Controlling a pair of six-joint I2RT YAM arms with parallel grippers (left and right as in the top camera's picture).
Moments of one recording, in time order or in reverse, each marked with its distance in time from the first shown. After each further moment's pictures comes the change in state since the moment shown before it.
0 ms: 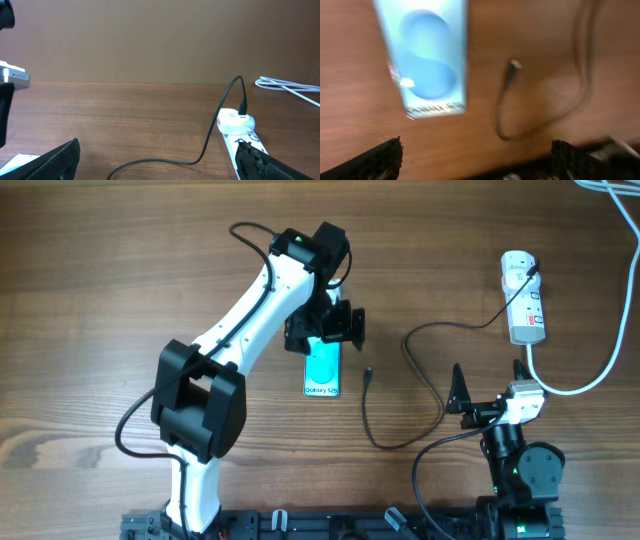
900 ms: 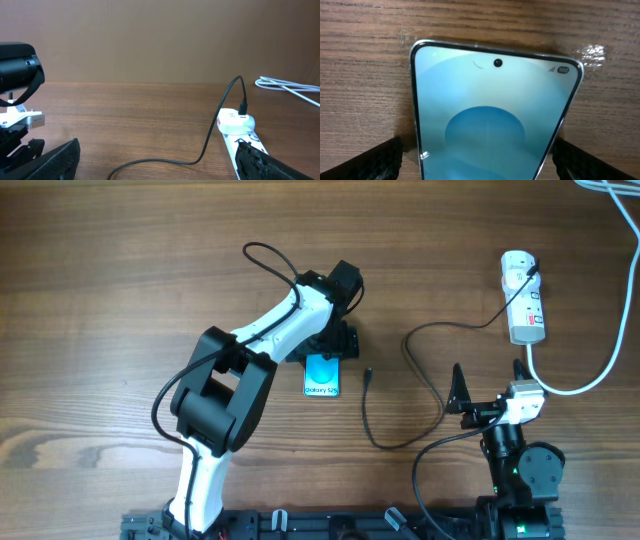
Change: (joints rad) left arm -0.062 0.077 -0.251 0.357 -0.296 -0.153; right arm 0.000 0.000 0.000 0.000 0.000 0.000
